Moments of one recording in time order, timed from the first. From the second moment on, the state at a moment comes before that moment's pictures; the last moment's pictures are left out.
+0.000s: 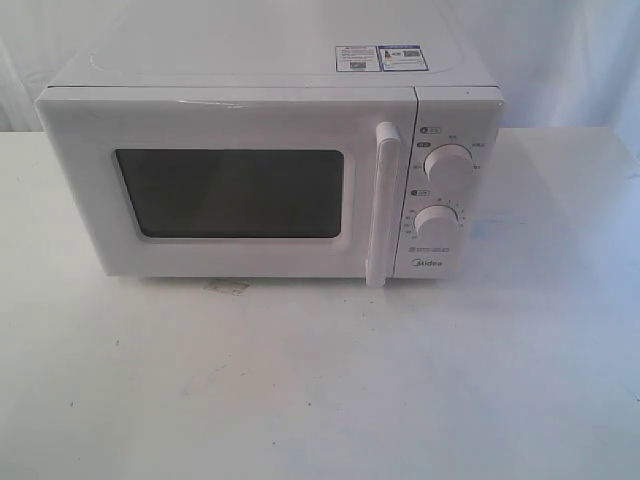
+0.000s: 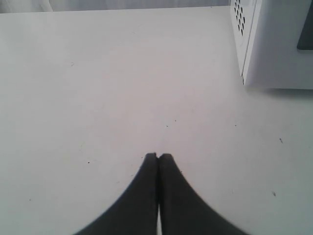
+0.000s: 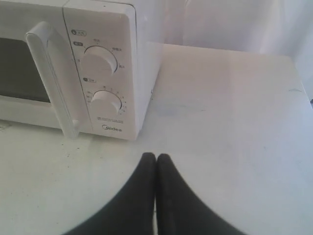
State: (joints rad) left arm 0.14 0.00 0.02 -0.11 0.38 0.16; right arm 0.03 0.45 -0.55 0.11 0.60 -0.07
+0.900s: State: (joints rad) left arm 0.14 0.00 0.02 -0.11 0.38 0.16; right arm 0.03 0.73 -0.50 0.78 0.61 -0.65
